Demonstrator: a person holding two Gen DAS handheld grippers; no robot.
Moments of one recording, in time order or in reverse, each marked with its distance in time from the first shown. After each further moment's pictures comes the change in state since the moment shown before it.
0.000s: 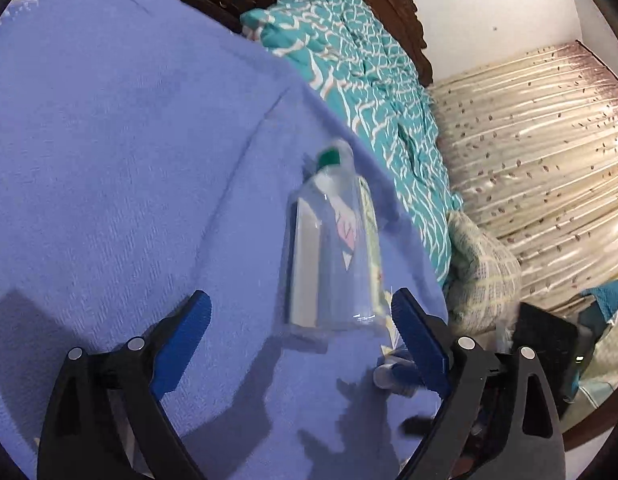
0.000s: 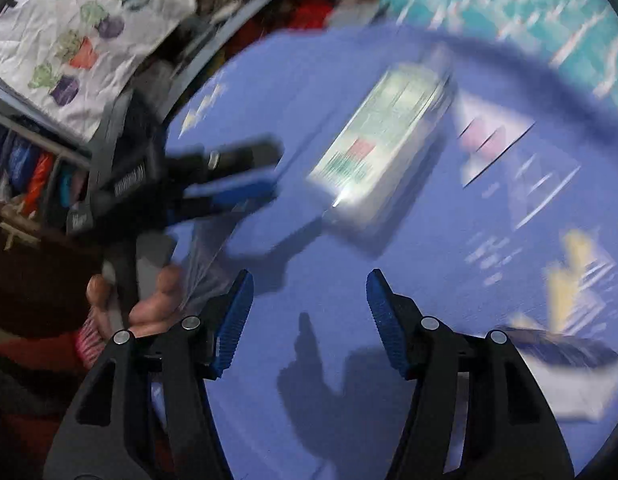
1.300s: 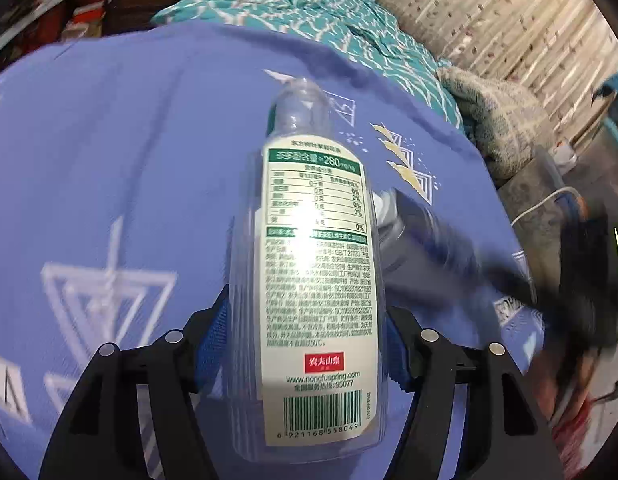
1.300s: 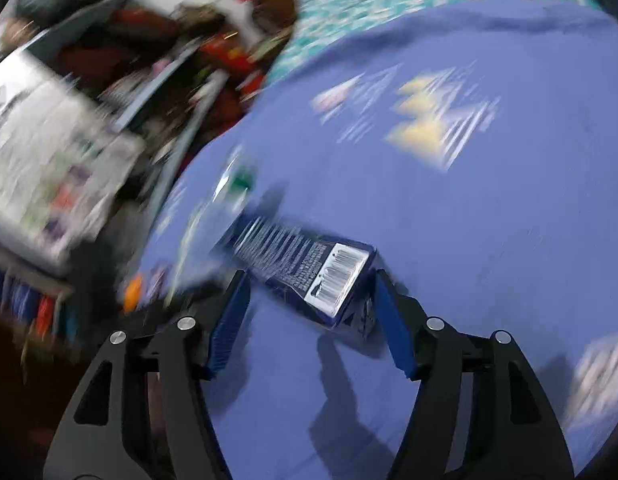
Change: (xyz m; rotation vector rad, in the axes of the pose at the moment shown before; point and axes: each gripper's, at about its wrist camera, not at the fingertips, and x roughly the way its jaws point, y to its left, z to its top) left arm -0.041 -0.022 -0.134 0.473 0.183 0.175; right arm -0.043 0.044 -0.218 0.415 -0.362 0.044
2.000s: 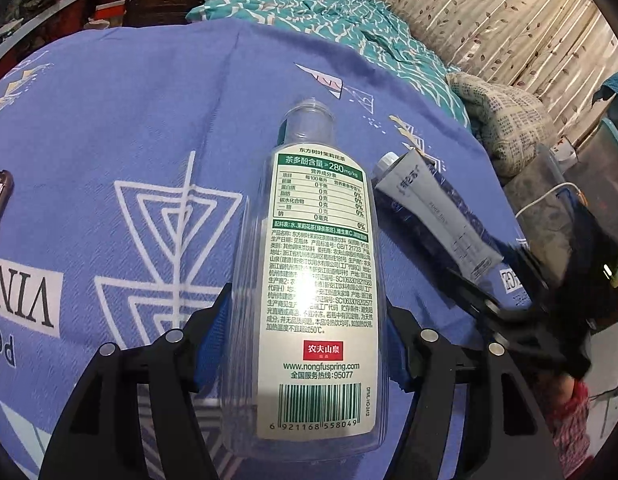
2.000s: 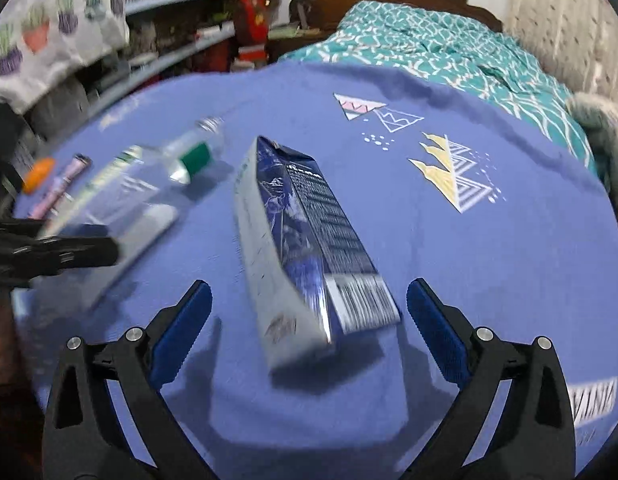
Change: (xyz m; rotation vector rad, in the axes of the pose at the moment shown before) left arm -0.031 0.010 -0.043 0.001 -0.027 0.065; right arm 0.066 0.051 -0.019 -0.478 -0.035 -0.492
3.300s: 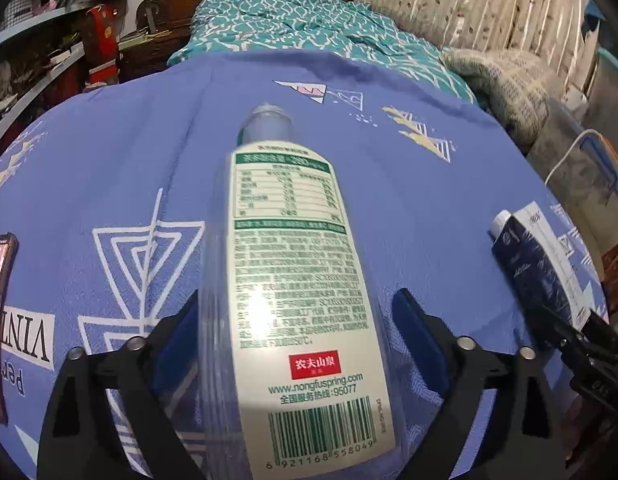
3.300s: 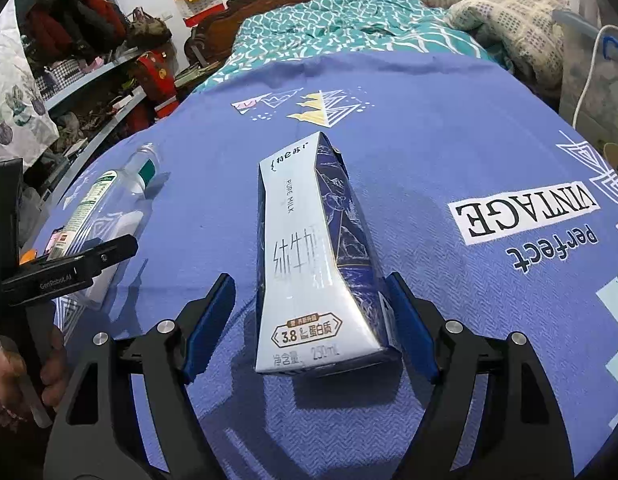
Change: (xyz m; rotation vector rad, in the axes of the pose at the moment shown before) left arm 0.025 -0.044 -0.011 0.187 -0.090 0.166; right arm -0.080 -0.039 -0.097 0.431 -0.083 -0.095
